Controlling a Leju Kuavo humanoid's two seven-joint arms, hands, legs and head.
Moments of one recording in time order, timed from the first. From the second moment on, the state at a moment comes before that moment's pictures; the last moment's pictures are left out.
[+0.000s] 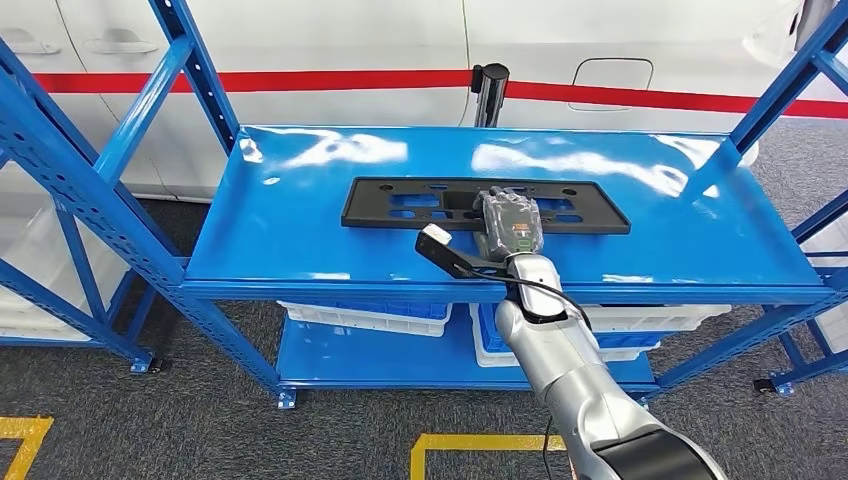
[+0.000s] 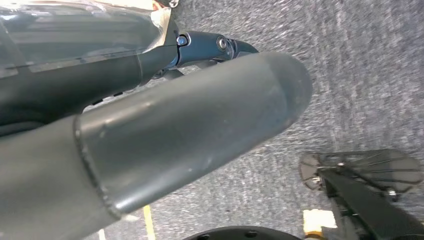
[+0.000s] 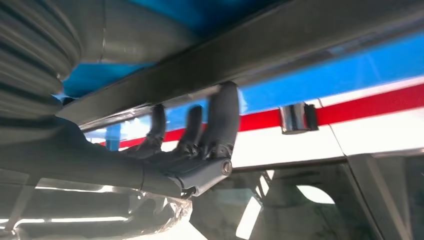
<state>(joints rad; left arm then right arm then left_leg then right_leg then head) -0.05 -0.10 0.04 -0.19 -0.19 0.27 -0.07 -0.70 0.13 0.22 -0.73 1.38 -0.42 0.05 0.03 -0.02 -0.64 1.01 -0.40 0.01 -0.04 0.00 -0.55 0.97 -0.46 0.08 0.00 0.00</state>
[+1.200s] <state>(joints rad) -0.05 -0.12 0.23 -0.19 -0.09 0.18 -0.46 -0.60 -0.08 0.25 -1.59 1.26 -0.40 -0.08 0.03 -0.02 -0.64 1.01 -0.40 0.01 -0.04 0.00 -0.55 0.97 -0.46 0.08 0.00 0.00</state>
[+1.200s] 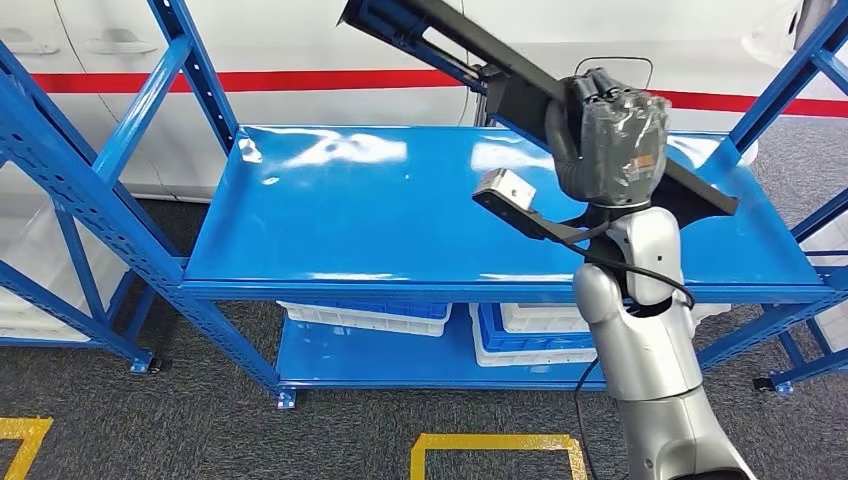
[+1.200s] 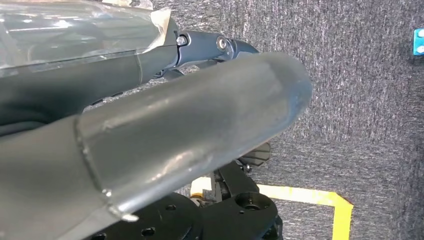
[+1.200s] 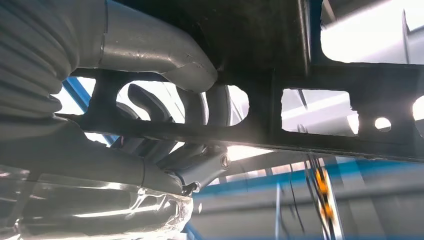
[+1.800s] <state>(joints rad) -0.07 -0.12 0.24 -0.19 -0.10 0.15 -0.39 -0.60 -0.16 0.23 -1.69 1.17 -0.39 -0.08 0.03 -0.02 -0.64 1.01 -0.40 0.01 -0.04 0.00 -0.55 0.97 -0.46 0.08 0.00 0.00</state>
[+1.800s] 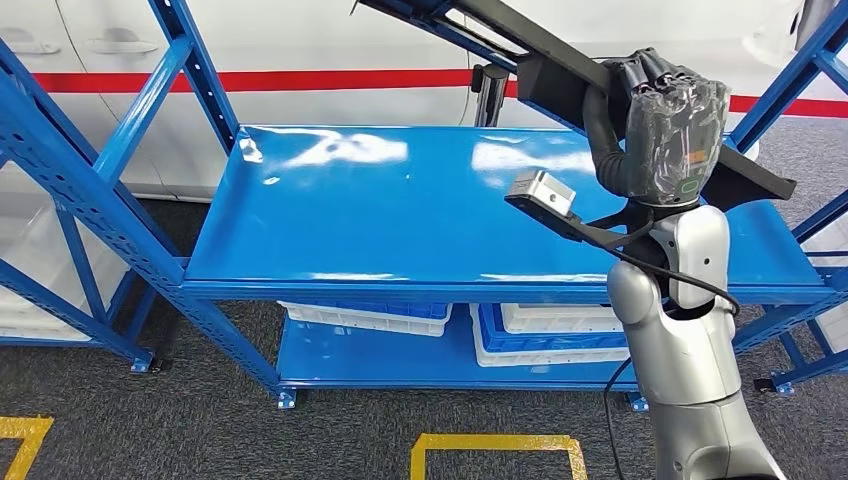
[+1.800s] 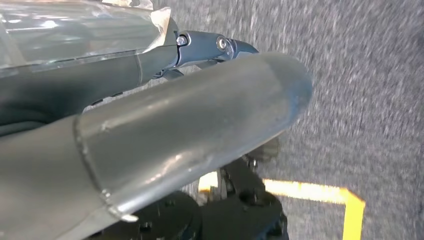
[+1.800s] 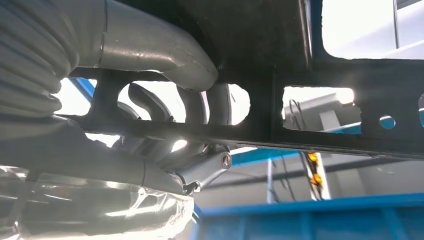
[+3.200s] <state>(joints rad) -0.09 -0.10 0.35 -0.20 -0.07 0.09 -0.23 -0.72 -0.14 0.22 -1.33 0.43 -0.29 -0.16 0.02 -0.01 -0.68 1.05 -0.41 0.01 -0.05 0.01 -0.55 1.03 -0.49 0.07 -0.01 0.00</state>
